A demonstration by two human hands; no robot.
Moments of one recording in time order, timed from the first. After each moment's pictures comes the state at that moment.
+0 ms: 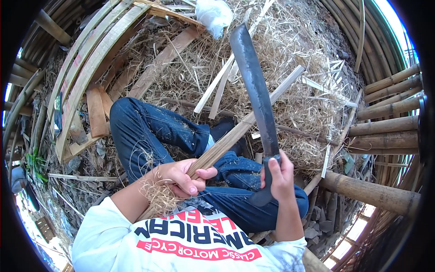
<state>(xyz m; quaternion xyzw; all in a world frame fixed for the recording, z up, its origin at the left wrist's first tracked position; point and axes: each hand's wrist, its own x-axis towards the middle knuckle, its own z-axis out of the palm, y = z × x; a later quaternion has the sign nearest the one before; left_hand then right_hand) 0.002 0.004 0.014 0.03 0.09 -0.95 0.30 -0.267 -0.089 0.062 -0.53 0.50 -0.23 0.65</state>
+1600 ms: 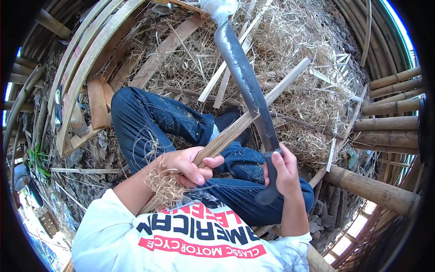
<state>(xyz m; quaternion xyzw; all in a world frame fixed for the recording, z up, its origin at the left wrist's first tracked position) 0.000 0.000 0.004 0.04 0.05 -0.95 0.30 -0.262 -0.089 0.064 -0.50 0.49 -0.17 0.69</state>
